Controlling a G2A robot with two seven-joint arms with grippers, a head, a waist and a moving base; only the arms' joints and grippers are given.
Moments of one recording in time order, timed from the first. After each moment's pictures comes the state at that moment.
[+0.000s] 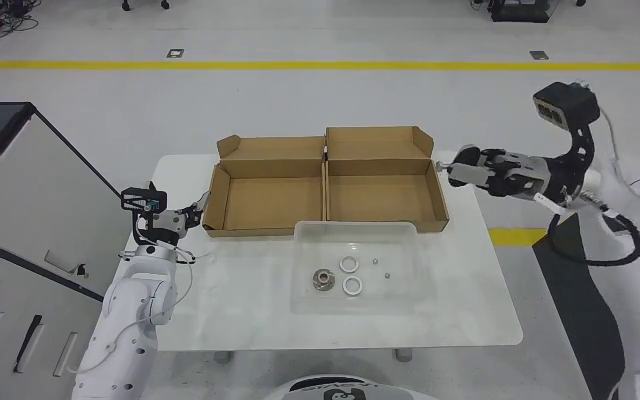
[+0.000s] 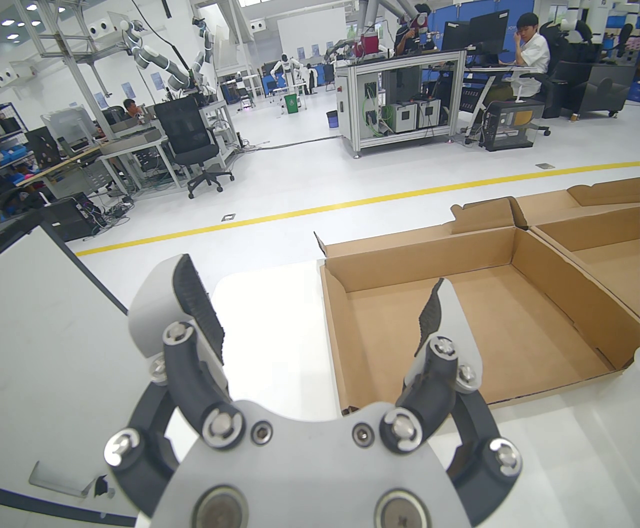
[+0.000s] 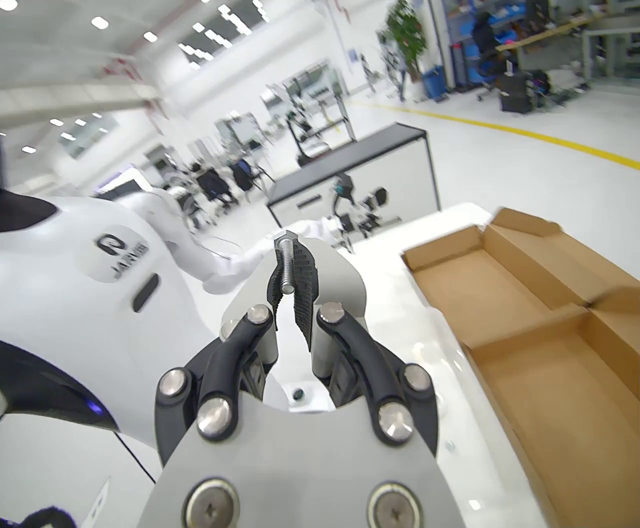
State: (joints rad) left arm 1.73 -1.15 -1.60 -1.80 1.33 0.00 0.00; right arm -1.21 -0.82 1.60 -1.81 0.46 -0.57 1.25
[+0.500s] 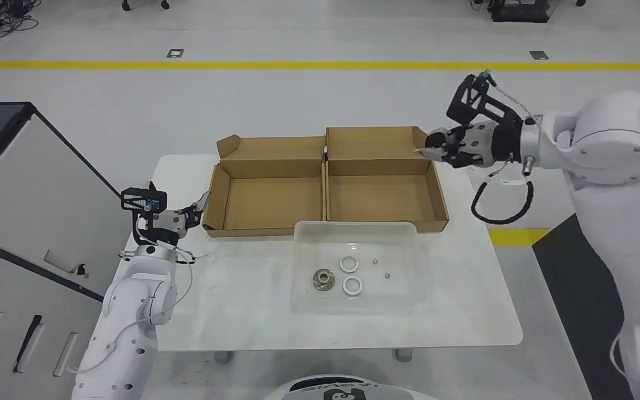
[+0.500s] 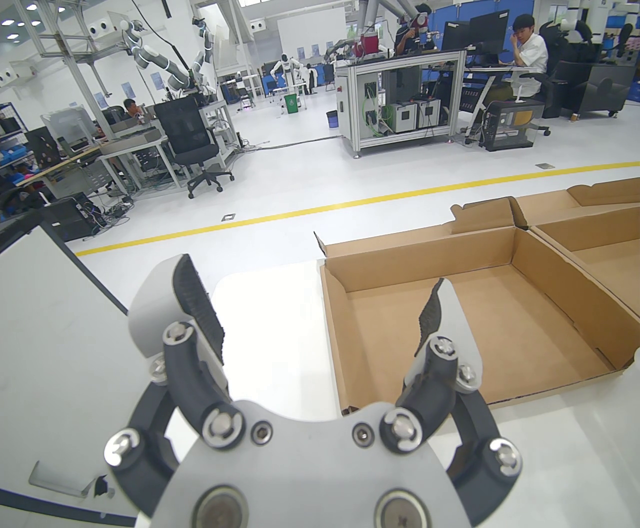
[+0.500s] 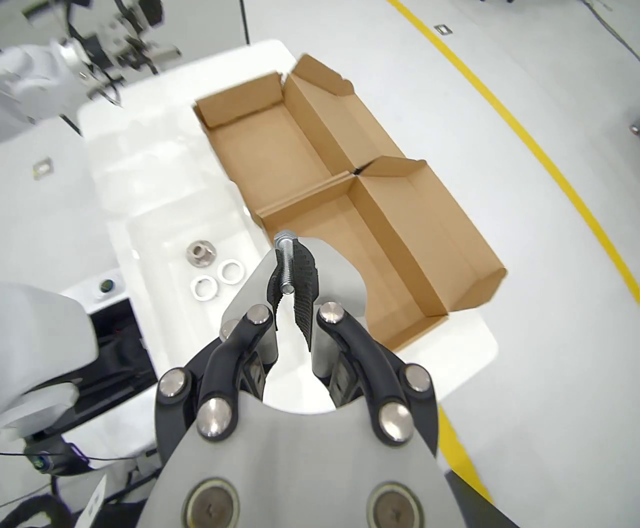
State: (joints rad) left arm 1.73 -1.15 -1.60 -1.80 1.33 0.00 0.00; right arm -0.82 -0.80 1.21 -1.70 -0.33 -0.60 1.22
